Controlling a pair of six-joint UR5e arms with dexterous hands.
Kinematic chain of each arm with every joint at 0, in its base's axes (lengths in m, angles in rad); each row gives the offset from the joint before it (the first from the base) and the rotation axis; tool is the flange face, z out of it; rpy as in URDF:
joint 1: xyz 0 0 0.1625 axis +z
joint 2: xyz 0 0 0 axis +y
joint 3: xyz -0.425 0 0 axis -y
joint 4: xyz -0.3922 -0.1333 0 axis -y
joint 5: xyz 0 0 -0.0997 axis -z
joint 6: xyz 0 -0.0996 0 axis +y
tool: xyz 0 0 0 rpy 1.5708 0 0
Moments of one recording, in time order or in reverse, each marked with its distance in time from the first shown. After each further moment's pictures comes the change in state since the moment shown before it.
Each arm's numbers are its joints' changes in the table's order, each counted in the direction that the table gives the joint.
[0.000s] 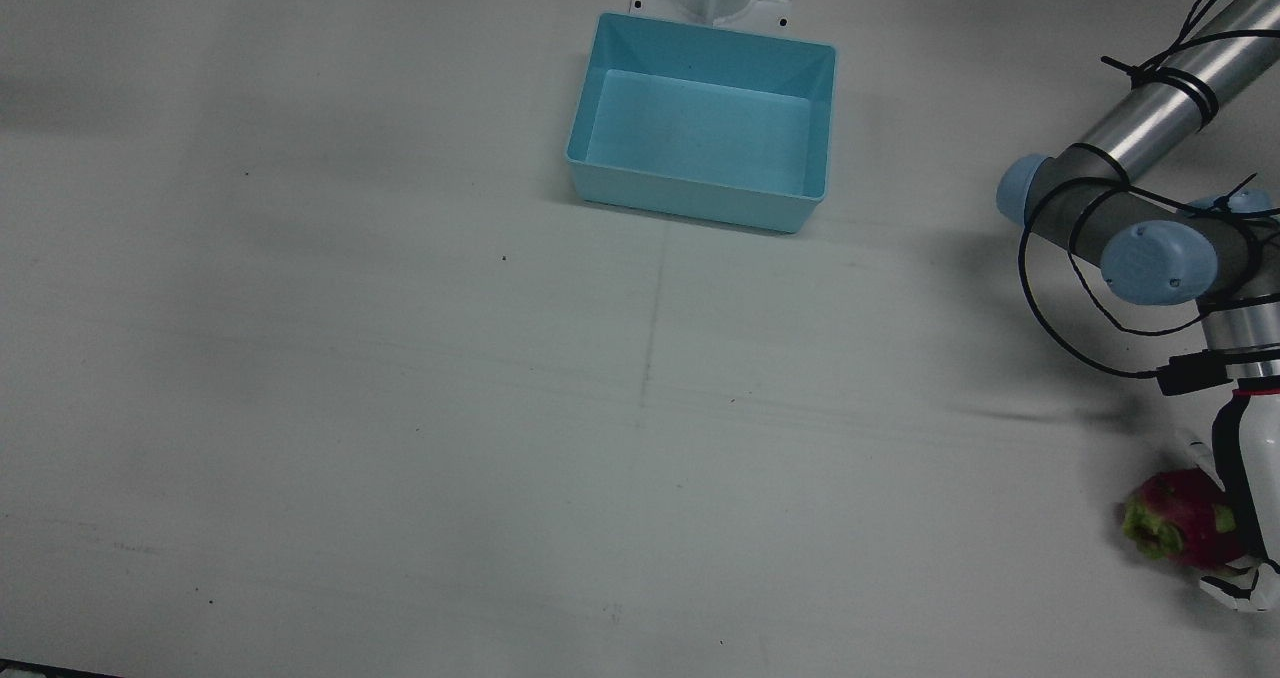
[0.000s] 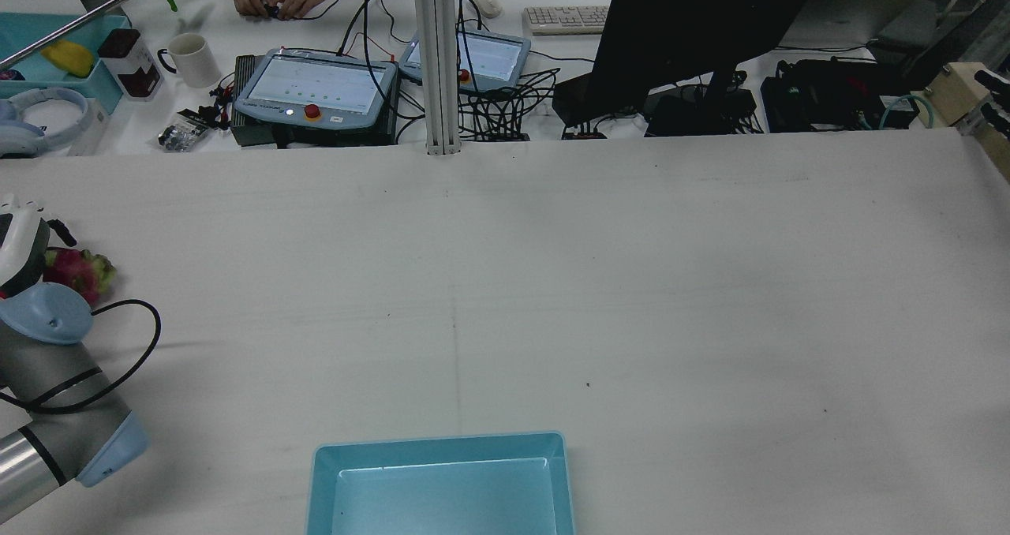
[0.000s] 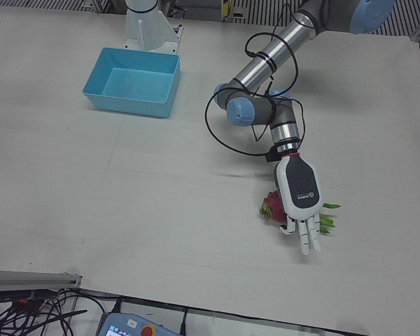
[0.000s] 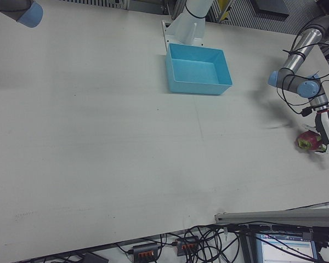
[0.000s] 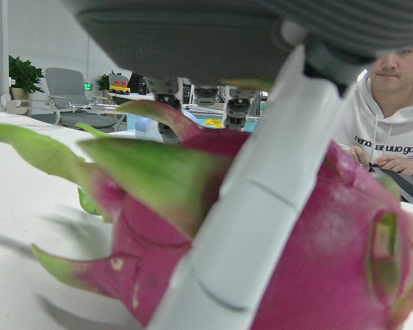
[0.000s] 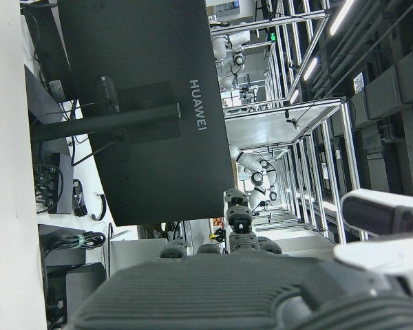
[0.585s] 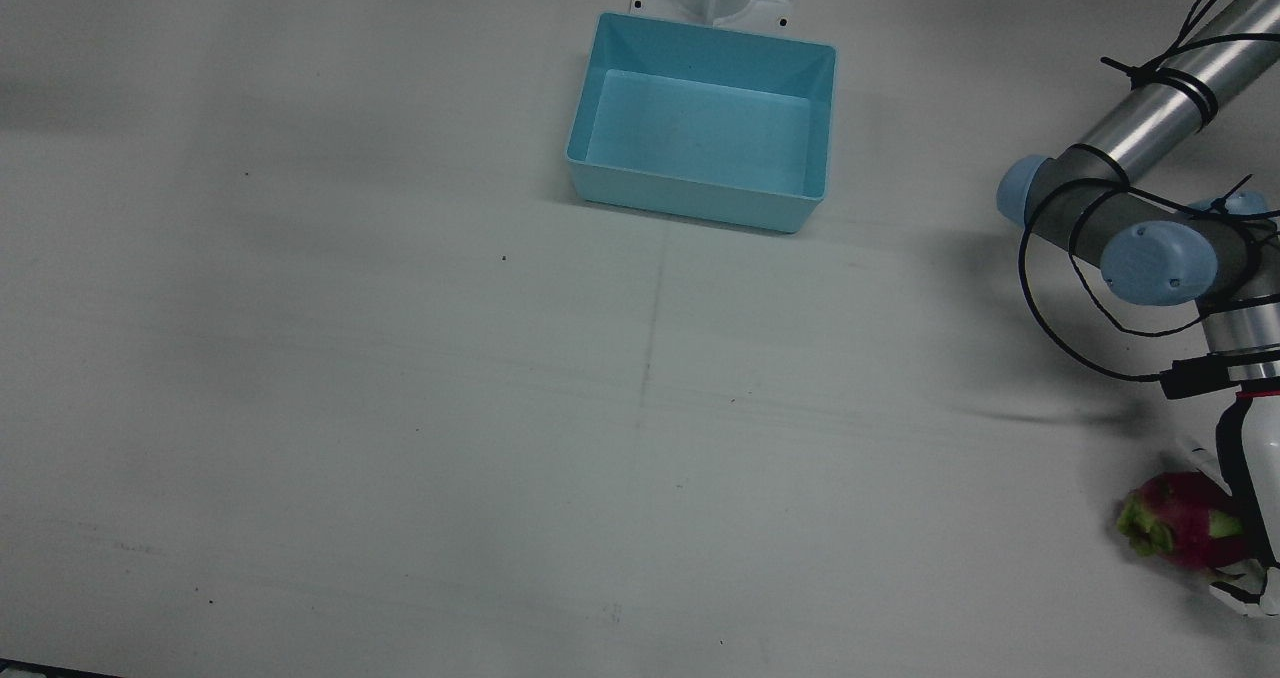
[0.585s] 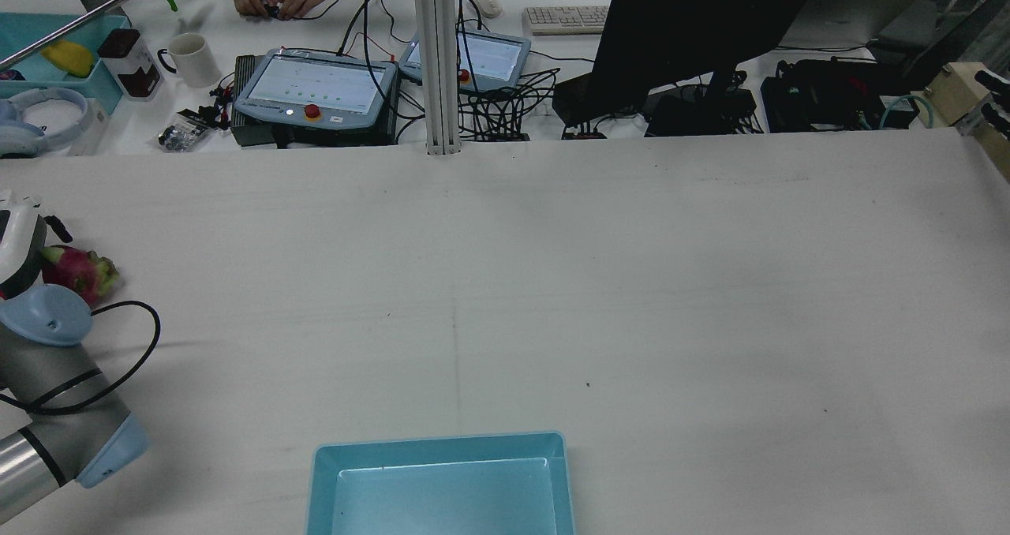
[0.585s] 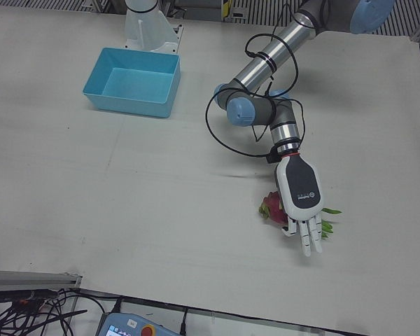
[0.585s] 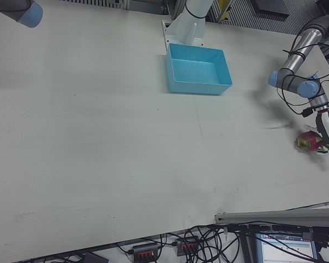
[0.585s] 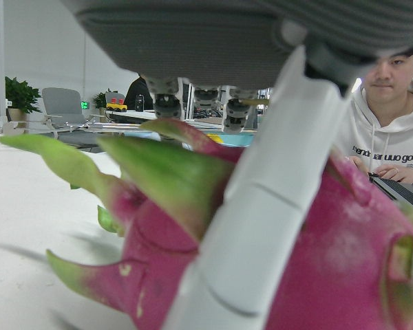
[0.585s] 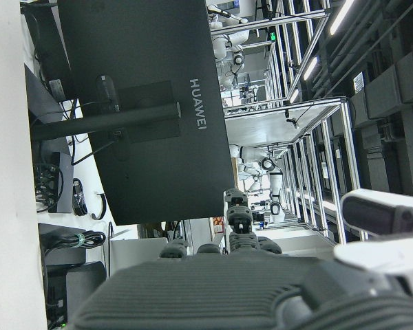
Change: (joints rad) left arm 0.001 -0.001 0.006 -0.024 -0.035 -0.035; right arm 0.000 0.000 -0.001 0.000 0.001 0.000
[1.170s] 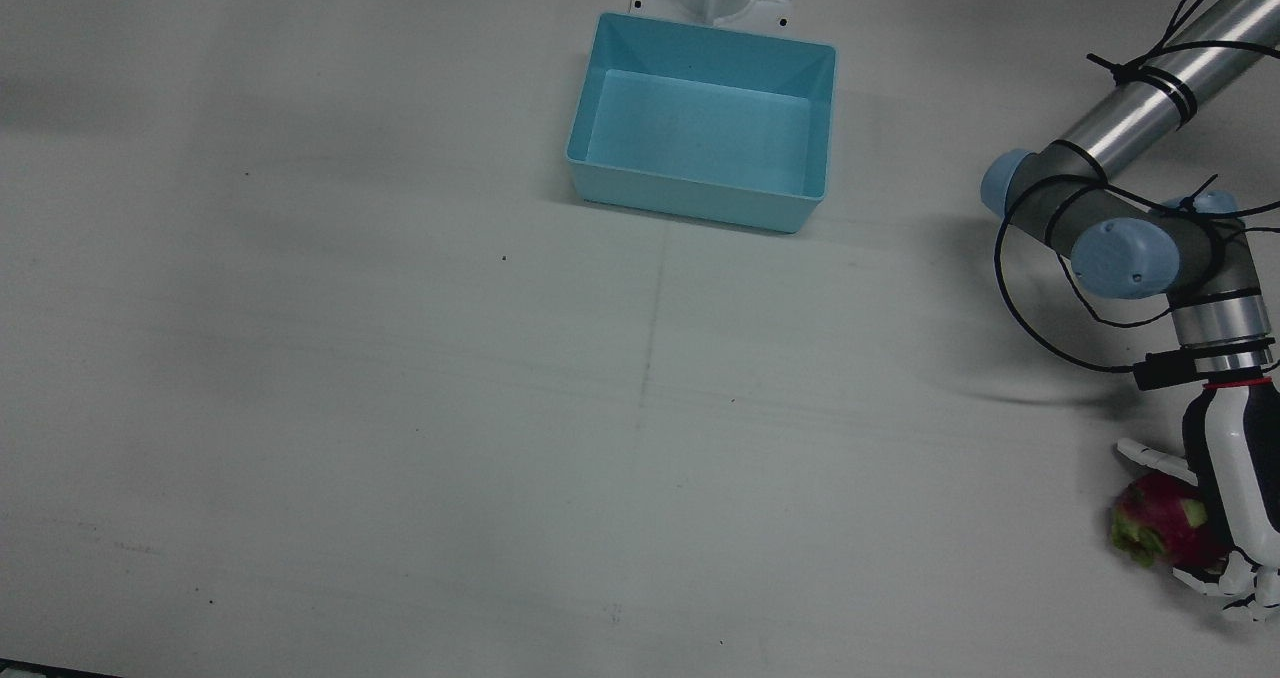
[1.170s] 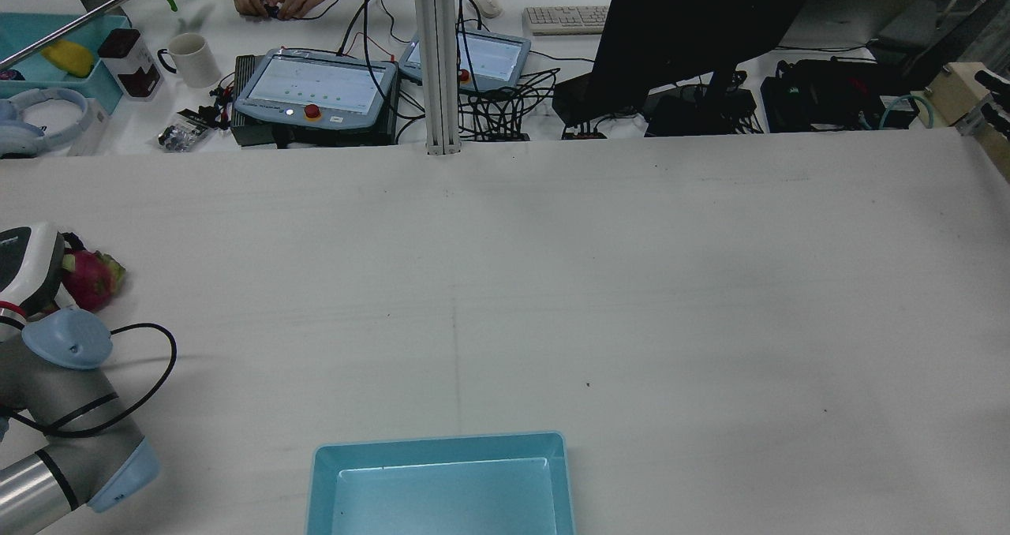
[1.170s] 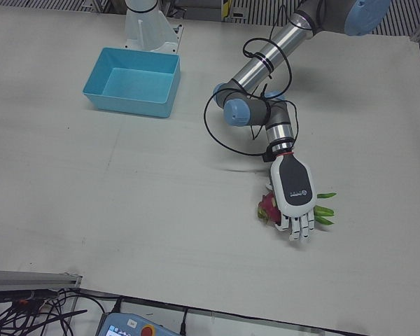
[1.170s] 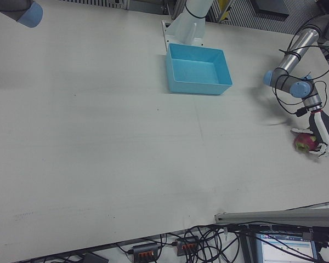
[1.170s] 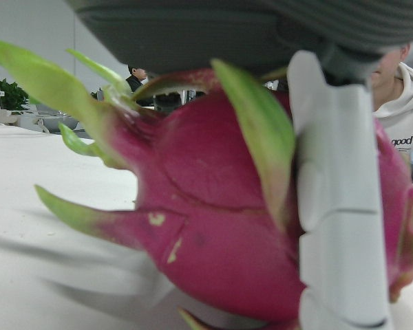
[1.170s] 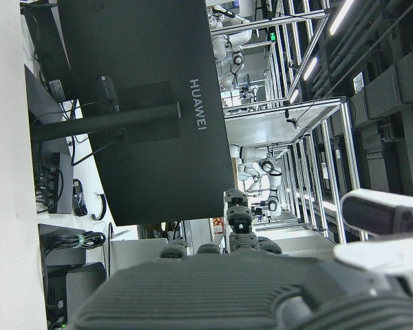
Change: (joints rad) left arm 0.057 -0.002 0.023 -0.016 -0.033 0.000; right arm 0.000 0.000 0.001 -0.001 -0.001 0.000
